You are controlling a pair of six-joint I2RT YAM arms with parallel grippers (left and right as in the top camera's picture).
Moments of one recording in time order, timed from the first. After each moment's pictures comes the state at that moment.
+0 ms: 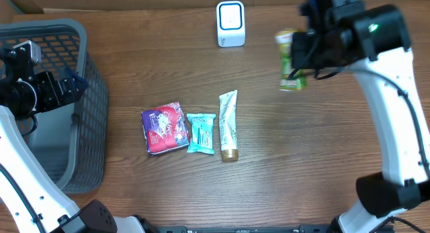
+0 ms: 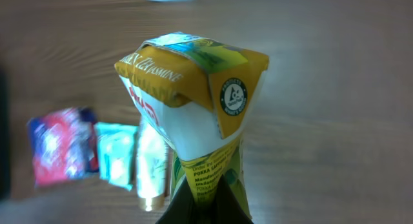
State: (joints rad) left arm 0.60 1.59 1.96 -1.54 0.38 0.23; right arm 0.26 1.82 2.17 -1.50 -0.09 0.31
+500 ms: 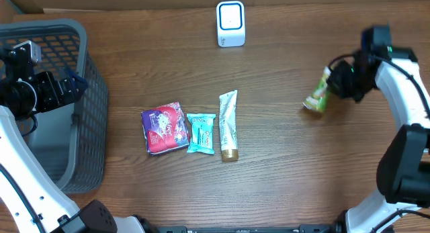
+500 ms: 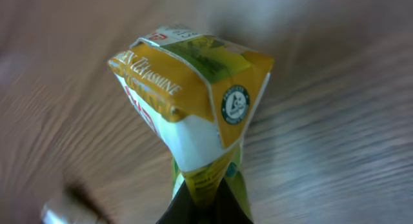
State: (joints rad) left arm 0.60 1.59 1.96 -1.54 0.38 0.23; right arm -0.14 1.87 1.42 -0.92 -0.27 0.57
